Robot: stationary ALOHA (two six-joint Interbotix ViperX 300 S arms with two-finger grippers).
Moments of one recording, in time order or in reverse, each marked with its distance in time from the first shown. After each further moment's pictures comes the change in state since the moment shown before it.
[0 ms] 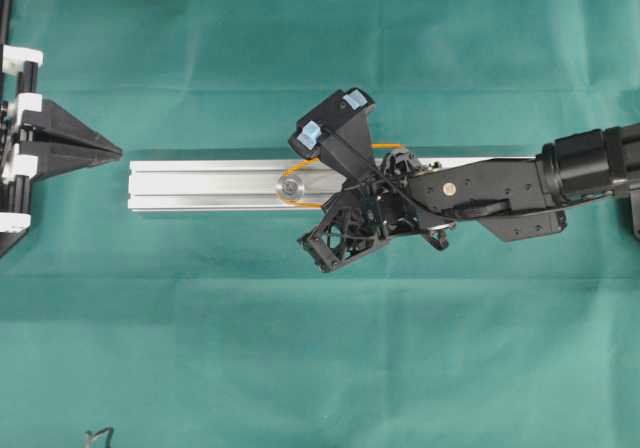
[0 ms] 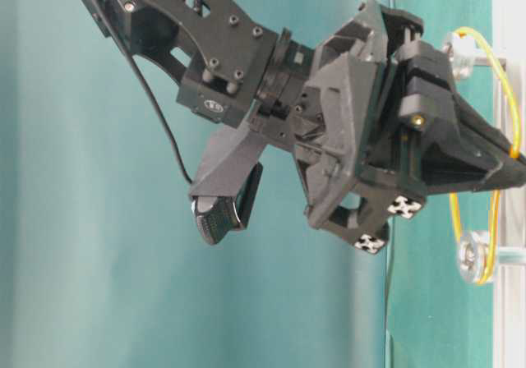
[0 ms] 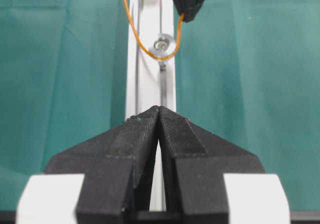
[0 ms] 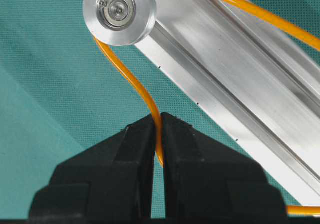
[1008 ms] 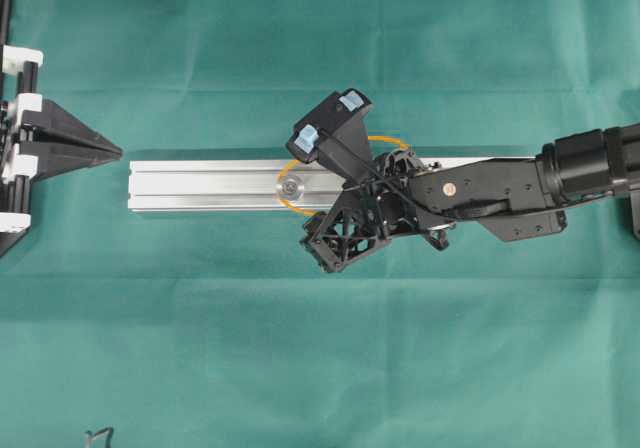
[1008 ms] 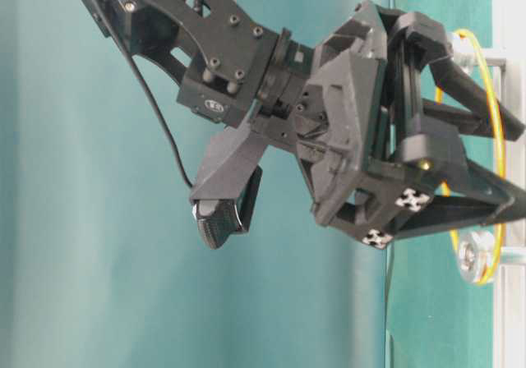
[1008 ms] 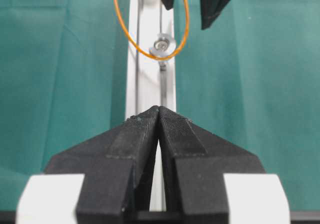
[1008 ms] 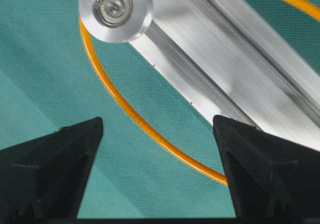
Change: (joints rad) left arm 0.000 0.000 0.000 0.000 -0.002 0.000; right arm 0.000 0.000 0.000 -0.005 0.002 -0.044
